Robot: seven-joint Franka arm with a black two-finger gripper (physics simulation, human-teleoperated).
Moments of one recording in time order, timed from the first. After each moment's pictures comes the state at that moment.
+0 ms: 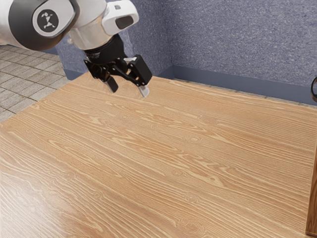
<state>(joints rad) 0.38 -0.08 -0.39 -1.44 0.00 1.61 -0.17</state>
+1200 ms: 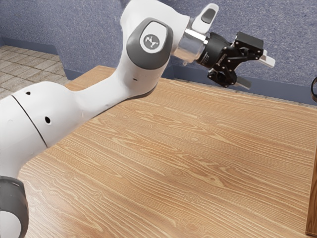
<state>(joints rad) 0.09 0.50 -0.33 -1.04 -0.65 2.10 -0.12</state>
